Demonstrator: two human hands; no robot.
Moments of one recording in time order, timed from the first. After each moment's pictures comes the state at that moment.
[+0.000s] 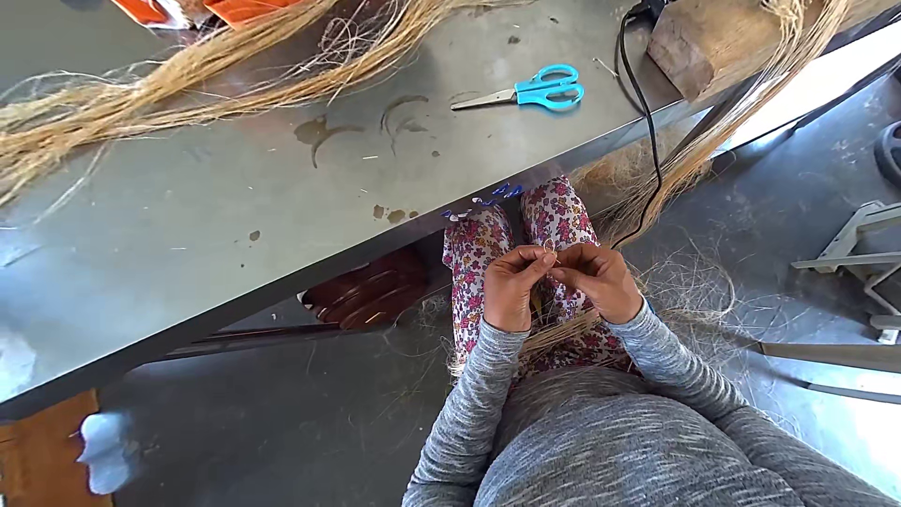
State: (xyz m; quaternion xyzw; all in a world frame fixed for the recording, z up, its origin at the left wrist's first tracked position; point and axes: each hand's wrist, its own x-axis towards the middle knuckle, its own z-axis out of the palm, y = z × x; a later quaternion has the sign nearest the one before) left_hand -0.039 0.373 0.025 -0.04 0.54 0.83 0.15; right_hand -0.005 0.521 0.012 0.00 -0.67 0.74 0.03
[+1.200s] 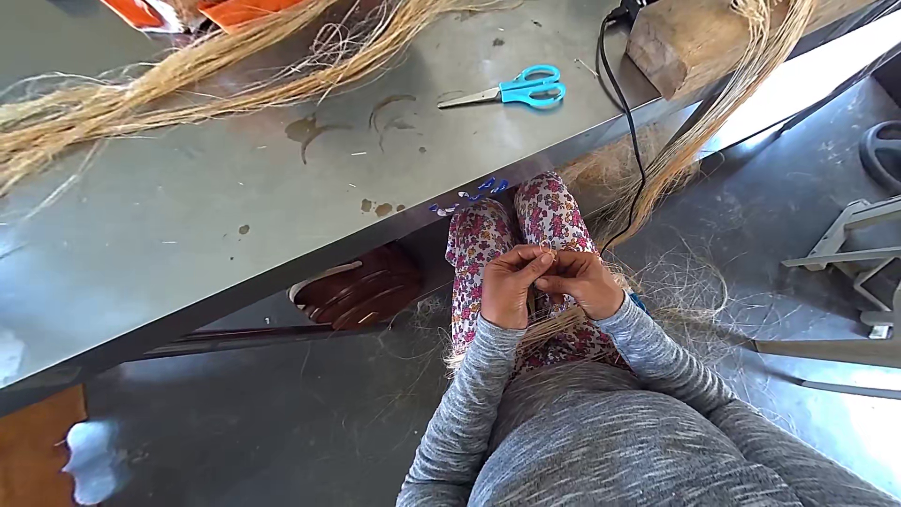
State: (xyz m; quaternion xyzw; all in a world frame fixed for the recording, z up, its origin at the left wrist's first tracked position) left_hand -0.028 0.381 0.025 -0.02 0.55 0.82 0.16; right_hand 0.002 0.520 0.006 -0.01 -0.59 0.80 -0.07
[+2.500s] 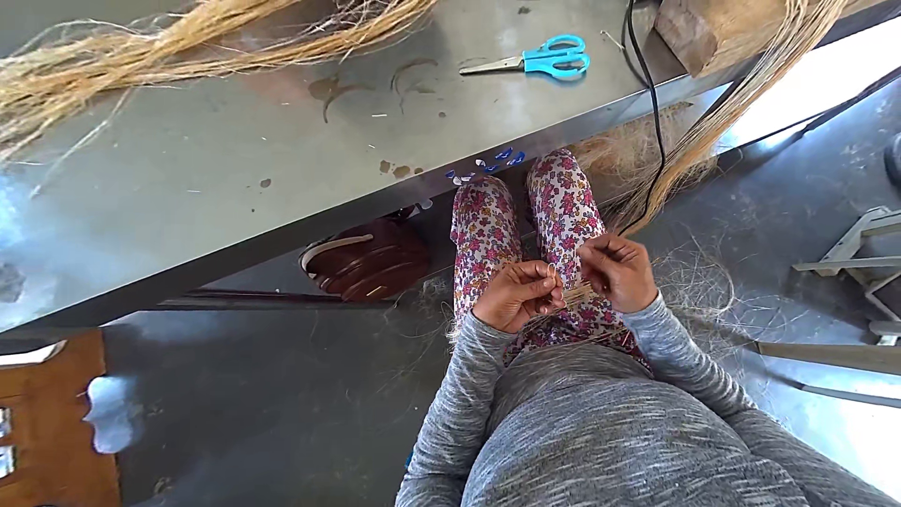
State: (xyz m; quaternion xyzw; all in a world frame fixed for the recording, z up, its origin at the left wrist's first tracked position) left_hand -0.010 0.338 0.002 0.06 0.36 0.84 0.41; right_hand 0.030 0.541 -0.004 -0.04 -0.65 0.75 0.04
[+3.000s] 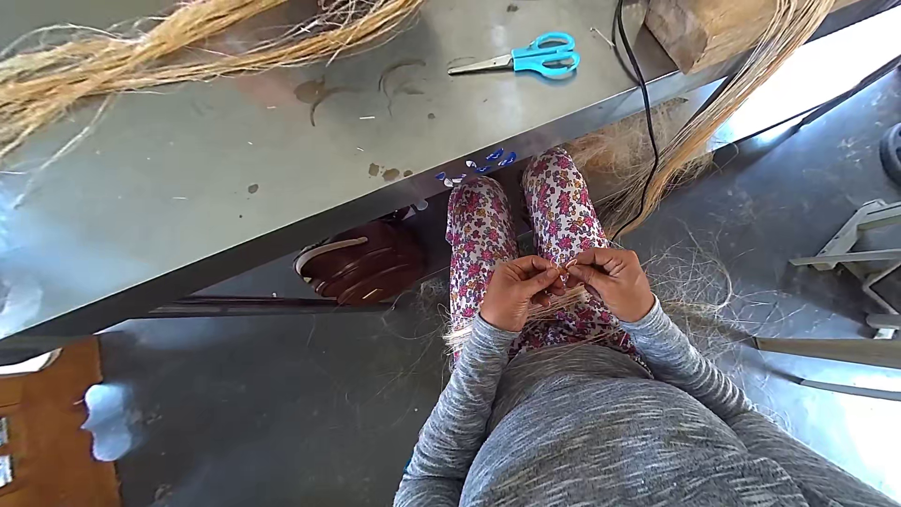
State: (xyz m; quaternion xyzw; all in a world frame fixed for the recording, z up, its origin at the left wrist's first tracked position) left_hand -0.002 0.359 0.013 0.00 0.55 0.79 0.28; right_hand 0.038 0.540 0.001 0.02 -0.73 0.68 0.05
